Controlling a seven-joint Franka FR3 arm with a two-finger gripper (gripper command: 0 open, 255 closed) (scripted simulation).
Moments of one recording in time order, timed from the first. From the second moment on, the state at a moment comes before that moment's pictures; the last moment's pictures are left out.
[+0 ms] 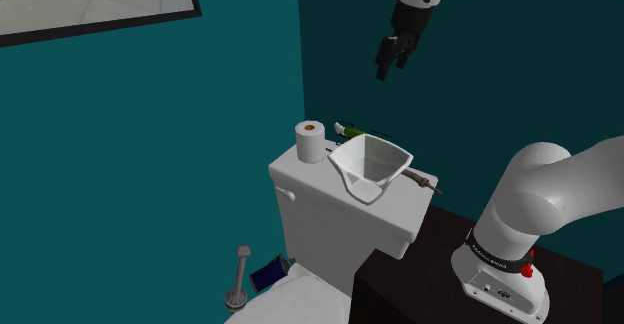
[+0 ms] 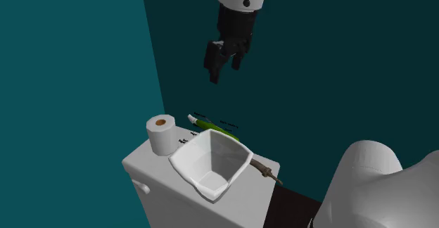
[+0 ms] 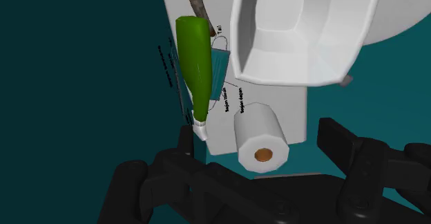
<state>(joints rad) 0.00 -0.78 0.04 -2.26 -0.04 1.72 0.03</state>
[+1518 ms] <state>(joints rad) -0.16 -0.23 0.30 -2.40 -0.50 2.12 0.39</state>
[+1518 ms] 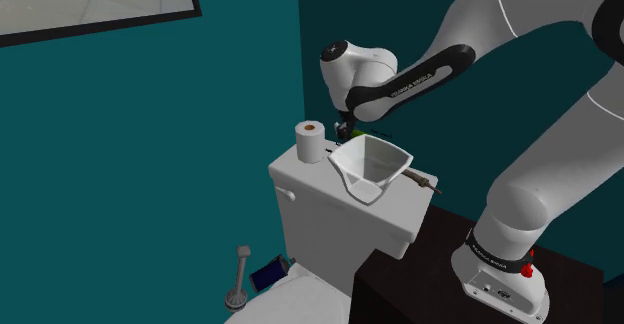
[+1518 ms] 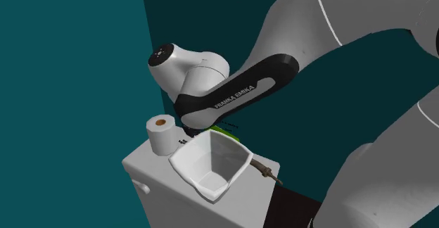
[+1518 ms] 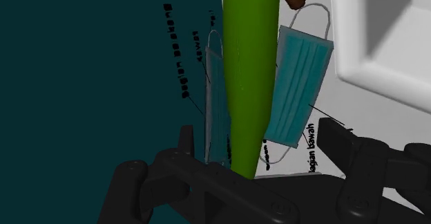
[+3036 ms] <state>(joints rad) -0.19 -0.18 0.29 -2.44 -0.56 2.20 0.43</state>
